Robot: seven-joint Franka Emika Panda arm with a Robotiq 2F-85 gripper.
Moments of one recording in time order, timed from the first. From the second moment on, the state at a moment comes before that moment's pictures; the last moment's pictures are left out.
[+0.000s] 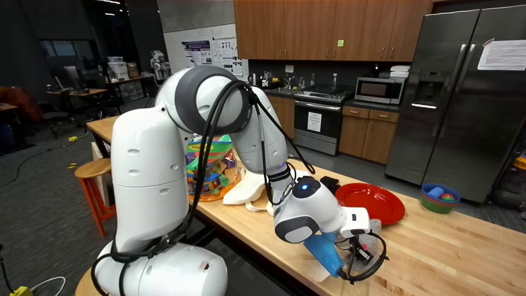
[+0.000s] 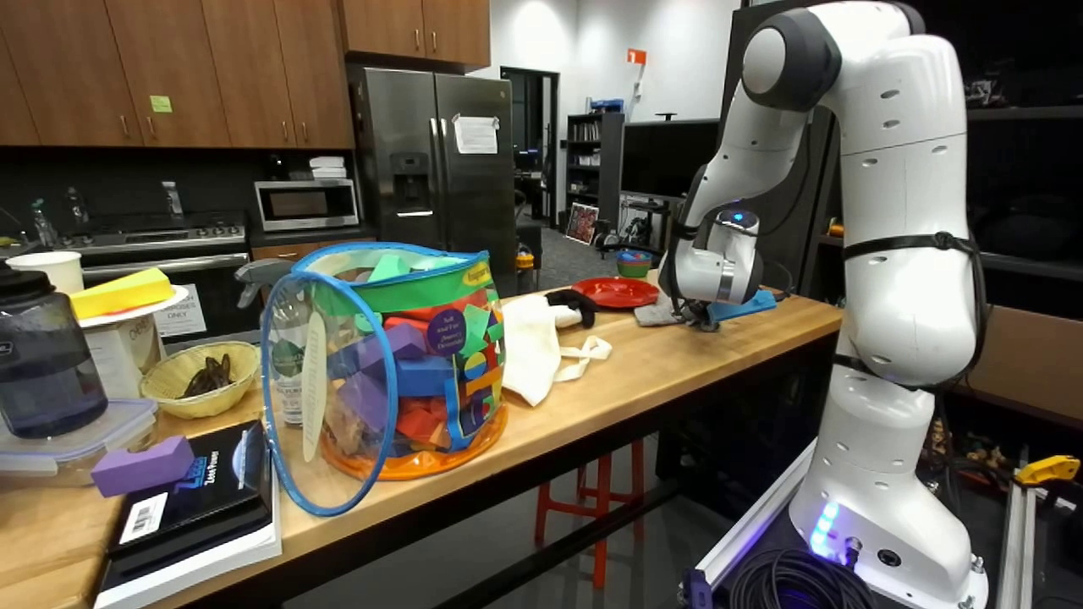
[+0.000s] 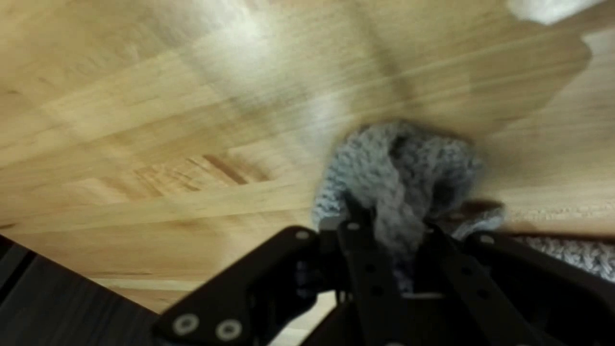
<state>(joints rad) 0.26 0.22 -0.72 -2.69 0.64 3.44 -0.47</state>
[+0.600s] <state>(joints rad) 0.35 0.18 -0.78 -2.68 0.69 3.36 -0.59</state>
